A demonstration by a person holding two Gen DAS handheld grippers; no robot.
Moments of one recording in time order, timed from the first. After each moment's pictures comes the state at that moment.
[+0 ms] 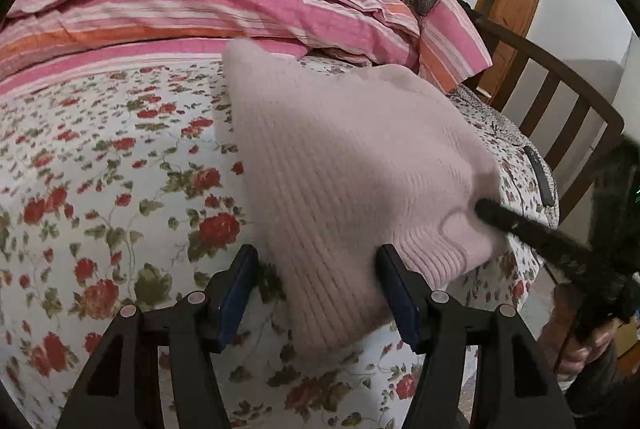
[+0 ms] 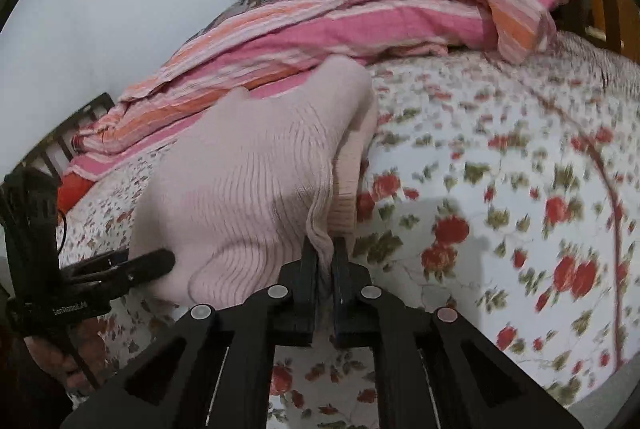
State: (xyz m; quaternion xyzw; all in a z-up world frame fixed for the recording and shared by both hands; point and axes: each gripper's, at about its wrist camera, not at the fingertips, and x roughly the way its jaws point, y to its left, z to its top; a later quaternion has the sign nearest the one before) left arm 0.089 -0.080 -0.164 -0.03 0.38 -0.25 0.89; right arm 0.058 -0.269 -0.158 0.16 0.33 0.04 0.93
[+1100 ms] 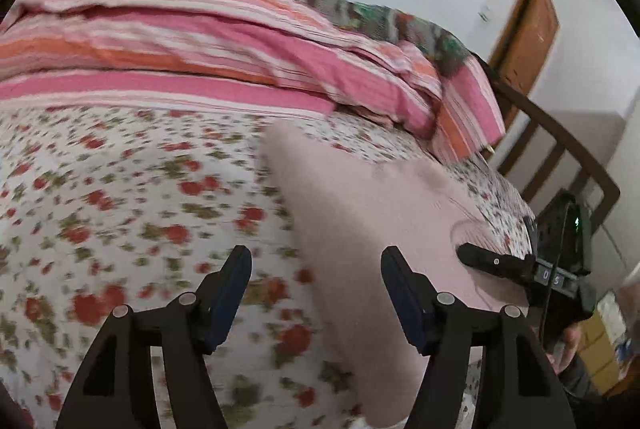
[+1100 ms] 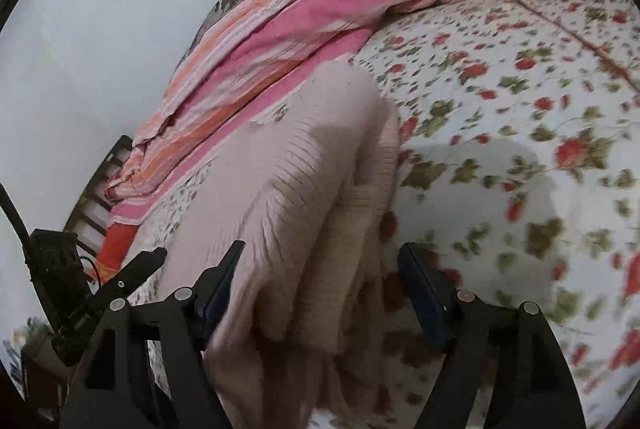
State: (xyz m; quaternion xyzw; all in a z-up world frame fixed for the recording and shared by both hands) left arm 0.147 -0.021 -0.125 -0.11 0.35 -0.23 0.90; right arm 0.141 -0.302 -0.171 0.31 0.38 0.11 0.86
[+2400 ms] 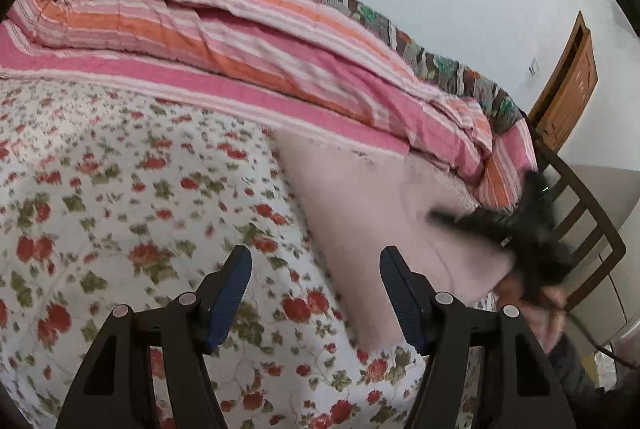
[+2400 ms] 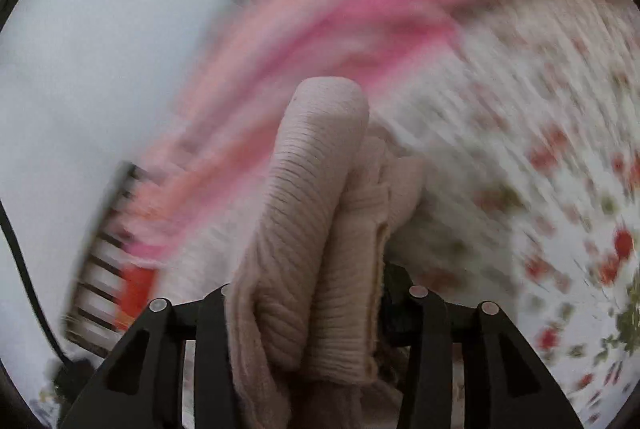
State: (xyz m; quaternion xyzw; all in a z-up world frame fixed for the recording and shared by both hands) left arm 0.143 0.113 -0.119 -0.16 0.34 -0.17 0.91; right arm 0.256 -0.185 -0.160 0.36 0.42 0.08 0.83
